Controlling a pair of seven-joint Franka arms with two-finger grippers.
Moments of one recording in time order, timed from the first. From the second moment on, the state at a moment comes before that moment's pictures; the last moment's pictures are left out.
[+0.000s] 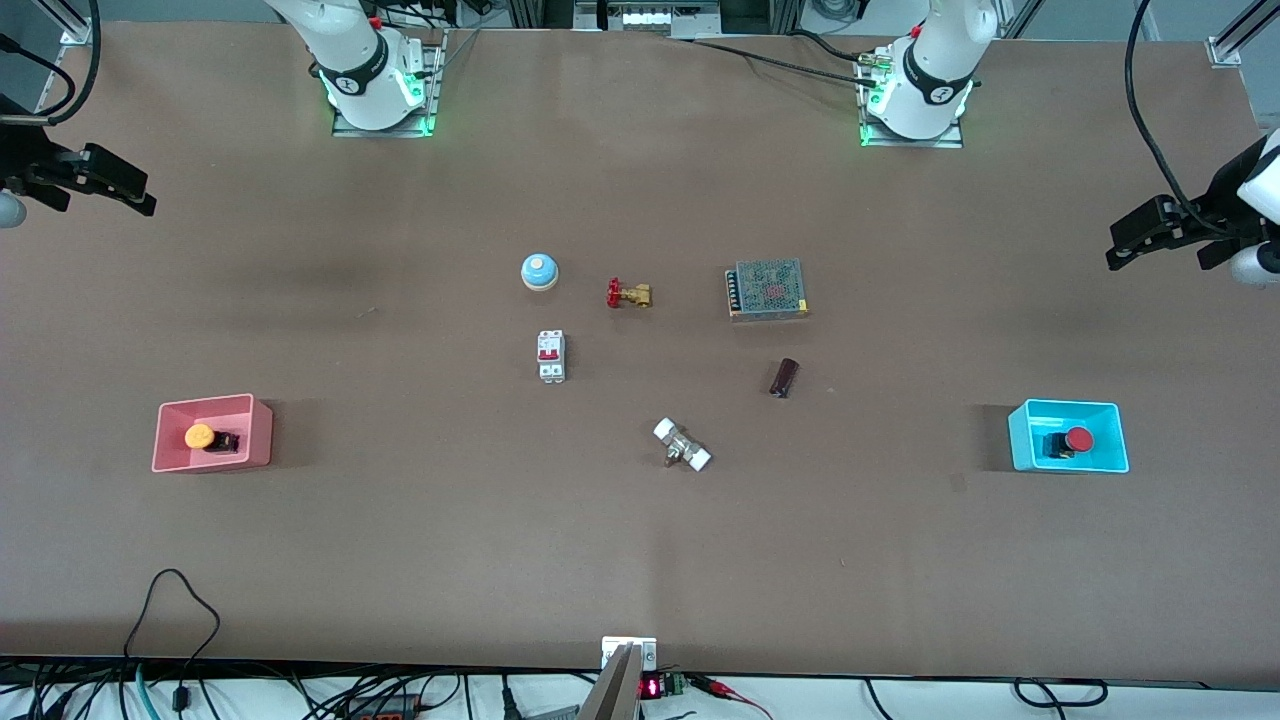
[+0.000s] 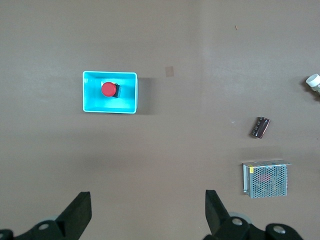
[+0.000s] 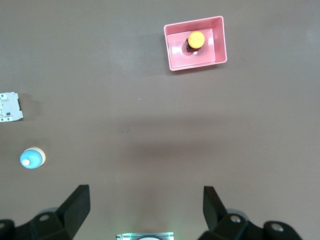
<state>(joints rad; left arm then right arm) 0.08 0.01 -0.06 -1.59 0.01 1.60 0.00 -0.02 -0.11 -0.04 -1.74 -0.03 1.57 -0.02</state>
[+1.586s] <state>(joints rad) 0.08 0.01 -0.06 -1.59 0.01 1.61 0.00 -0.03 0.14 -0.05 -1.66 -0.04 1.67 -0.02</state>
